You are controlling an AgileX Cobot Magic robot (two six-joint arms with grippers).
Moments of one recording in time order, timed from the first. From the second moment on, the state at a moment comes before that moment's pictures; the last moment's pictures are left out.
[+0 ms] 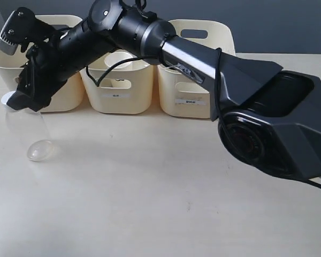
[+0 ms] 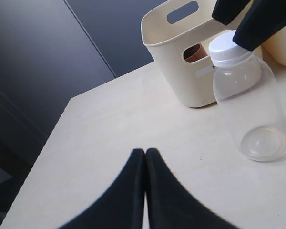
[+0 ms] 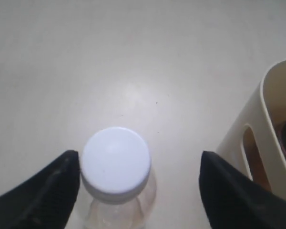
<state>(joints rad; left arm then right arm) -0.16 0.06 0.00 0.55 0.29 -0.10 0.91 2.53 -2.40 0.87 0.92 -1.20</state>
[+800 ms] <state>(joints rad) -0.16 0.06 0.00 0.55 0.29 -0.10 0.92 2.58 -2.40 0.97 0.87 -1.28</state>
